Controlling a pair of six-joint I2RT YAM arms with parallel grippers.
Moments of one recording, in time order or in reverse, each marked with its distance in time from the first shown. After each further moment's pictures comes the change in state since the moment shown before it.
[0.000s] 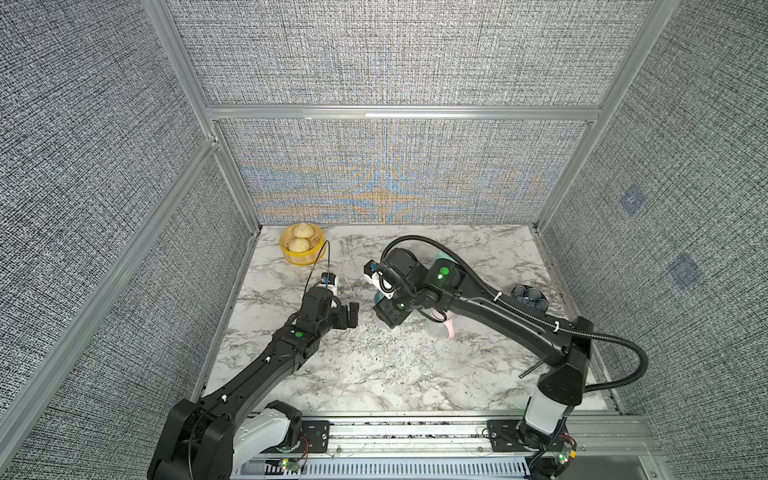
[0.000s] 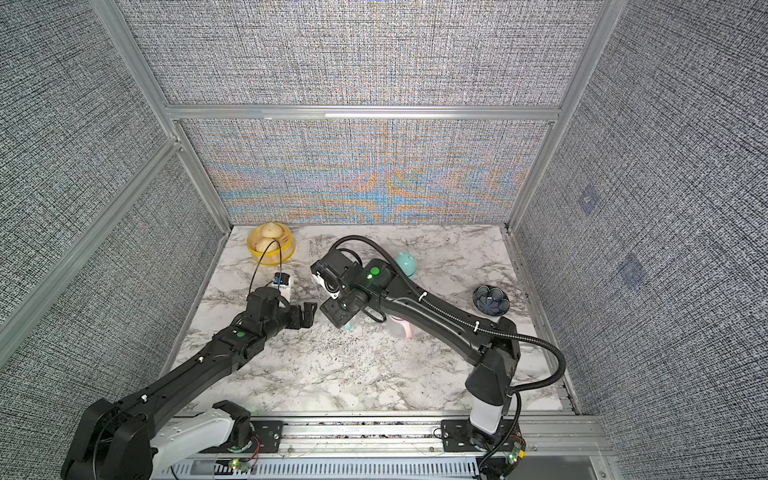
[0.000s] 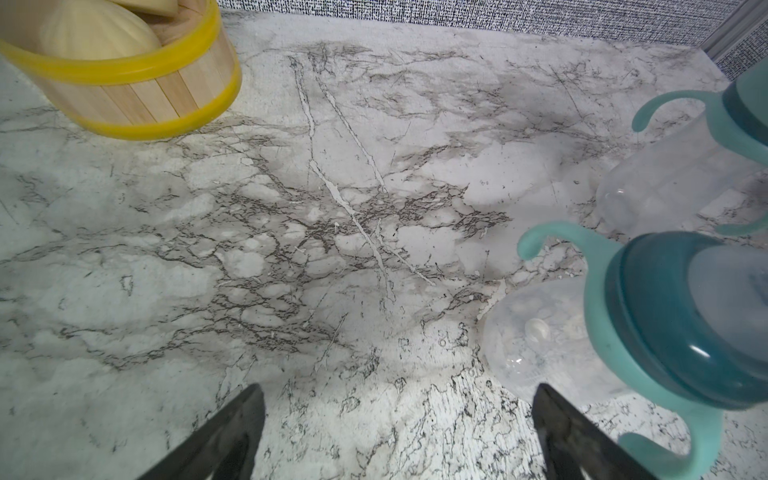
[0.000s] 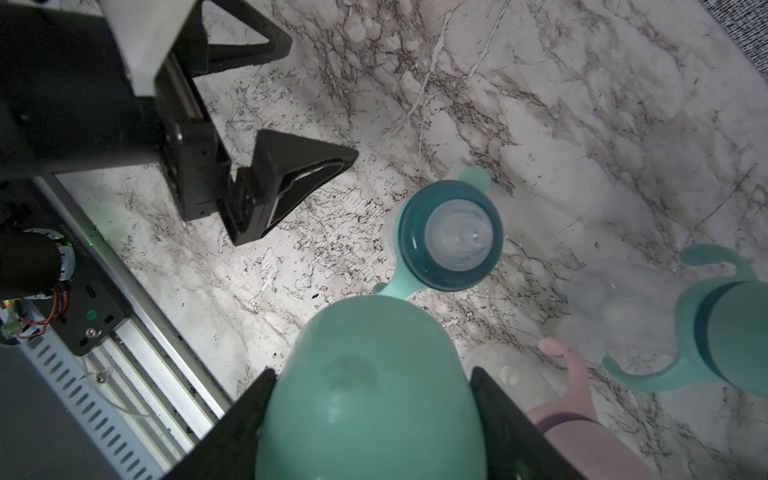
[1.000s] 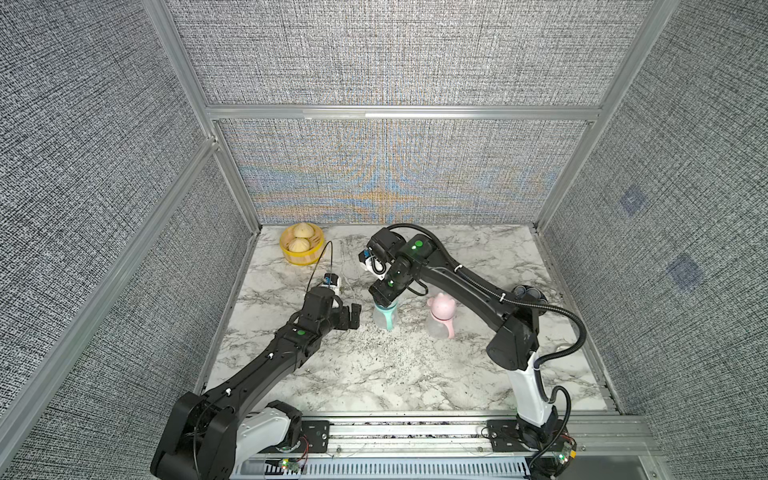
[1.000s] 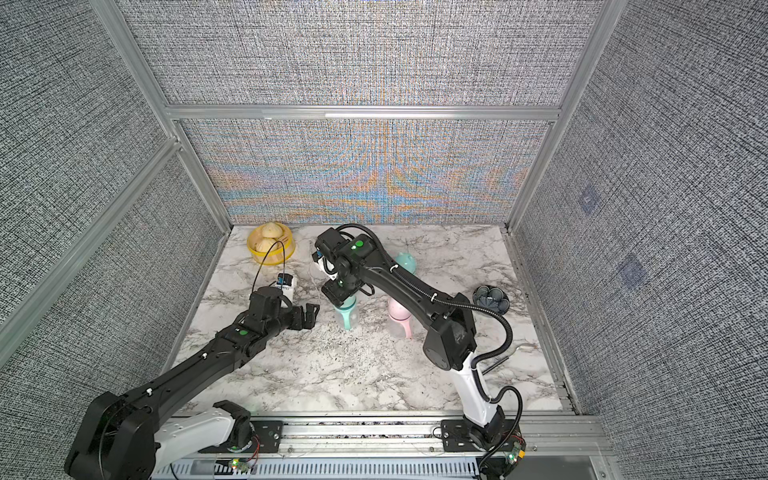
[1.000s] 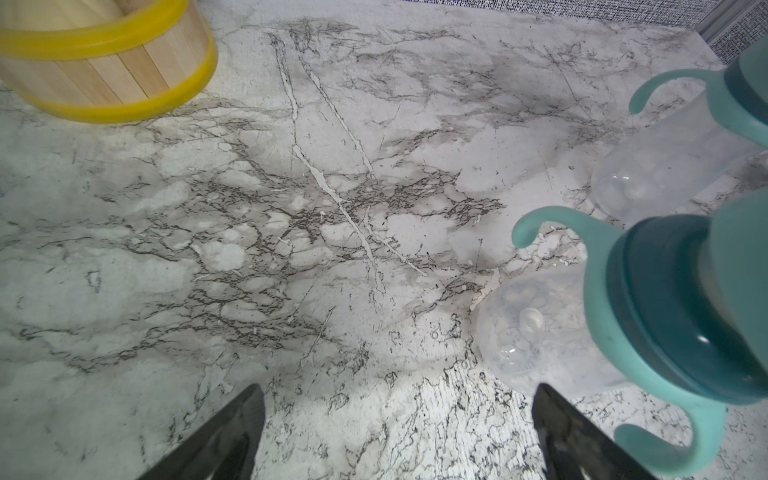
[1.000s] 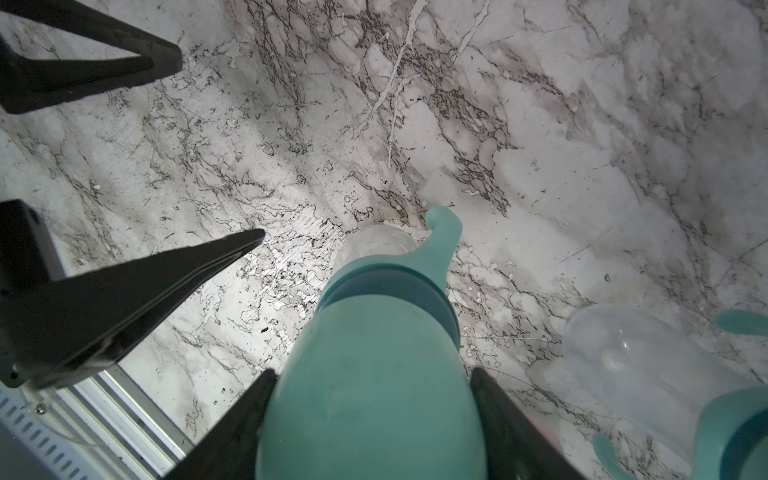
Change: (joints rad) left arm 0.000 0.030 0.002 0.006 0.034 0.000; right arm -0.130 0.341 0.328 -0.148 -0.104 -0.116
